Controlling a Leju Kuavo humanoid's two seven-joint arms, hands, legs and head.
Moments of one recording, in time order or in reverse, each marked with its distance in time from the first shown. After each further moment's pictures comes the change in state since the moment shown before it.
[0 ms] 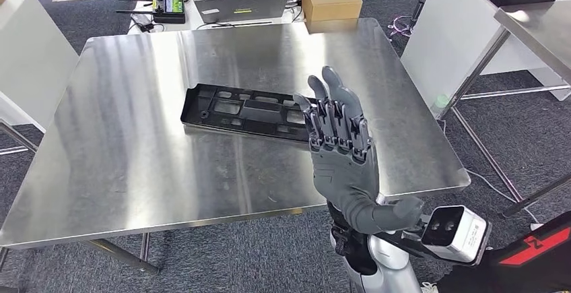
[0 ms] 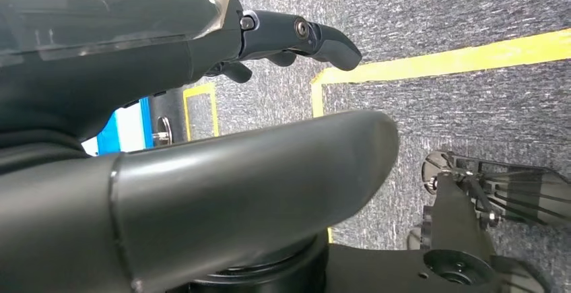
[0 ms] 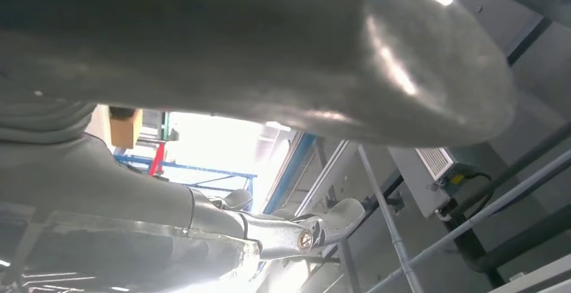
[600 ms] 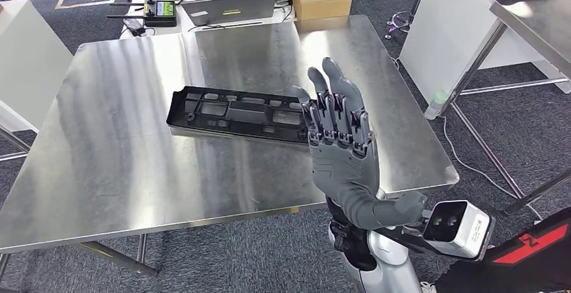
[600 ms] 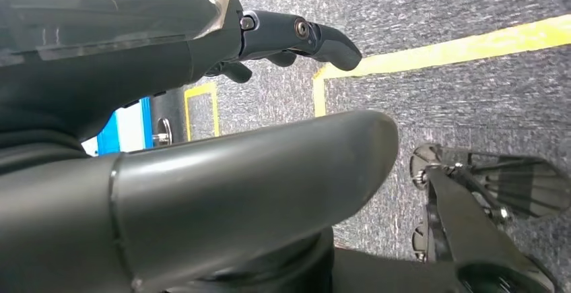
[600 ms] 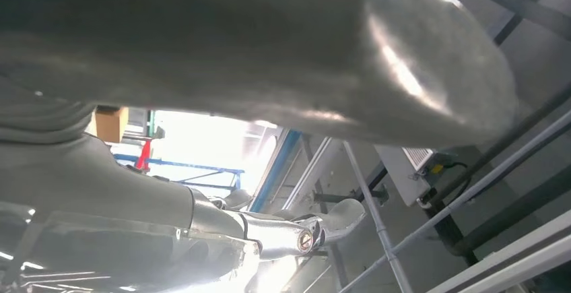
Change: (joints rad) left arm 0.000 0.006 -0.002 0.000 -0.010 0.000 0.000; right arm -0.023 0.006 0.007 -0.002 -0.008 -0.004 0.008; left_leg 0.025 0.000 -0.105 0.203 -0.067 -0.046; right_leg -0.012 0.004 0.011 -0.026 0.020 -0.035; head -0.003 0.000
